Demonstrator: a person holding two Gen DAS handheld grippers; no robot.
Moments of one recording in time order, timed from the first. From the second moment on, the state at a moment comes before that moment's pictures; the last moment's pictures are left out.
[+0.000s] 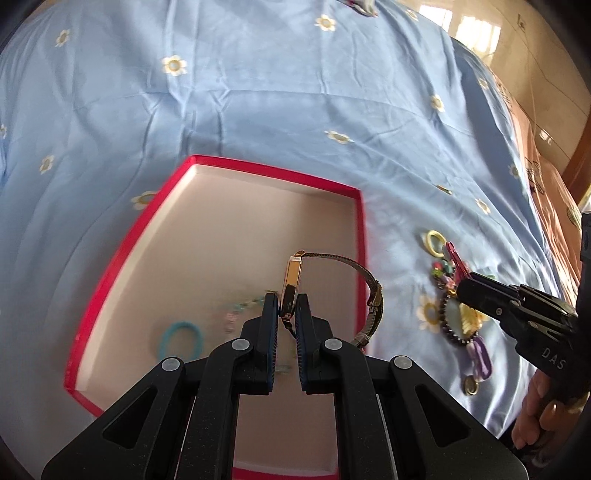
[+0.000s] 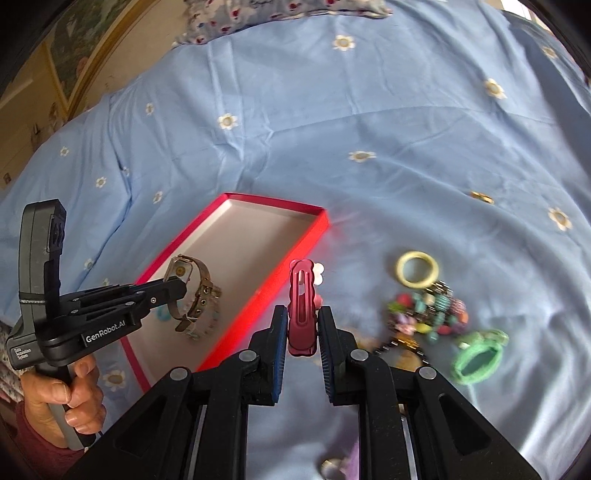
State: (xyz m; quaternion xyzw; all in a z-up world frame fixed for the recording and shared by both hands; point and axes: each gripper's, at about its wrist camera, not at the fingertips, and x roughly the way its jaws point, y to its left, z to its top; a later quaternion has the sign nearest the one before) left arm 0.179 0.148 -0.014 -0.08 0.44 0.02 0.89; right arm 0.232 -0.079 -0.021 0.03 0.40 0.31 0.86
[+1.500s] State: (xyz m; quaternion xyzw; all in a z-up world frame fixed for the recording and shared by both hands) left arm 0.255 0.227 -0.062 -0.05 0.50 0.09 0.86; right arm 0.304 0.061 -0.076 -0.06 0.46 0.36 0.81
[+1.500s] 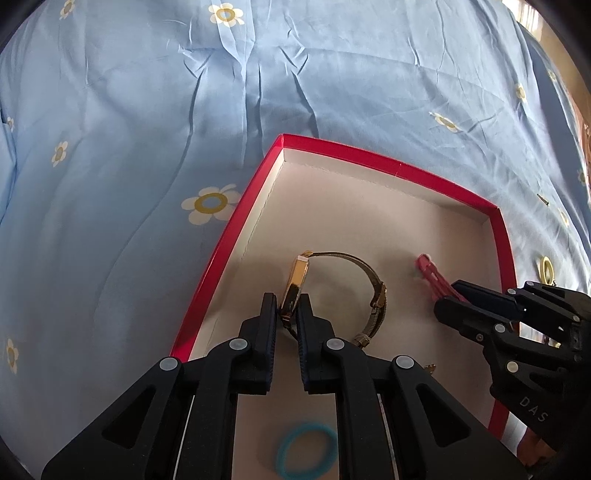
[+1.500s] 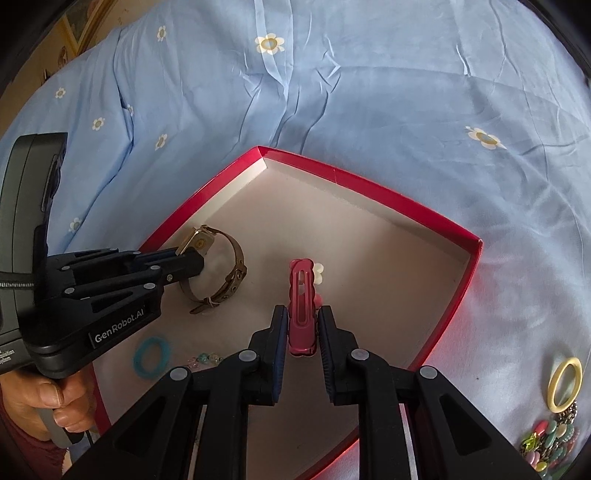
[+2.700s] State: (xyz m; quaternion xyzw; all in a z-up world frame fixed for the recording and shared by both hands) left arm 0.162 0.166 -0.023 -0.14 0.46 0.05 0.88; right arm 0.237 -0.101 -0.018 0.04 0.40 0.28 0.87
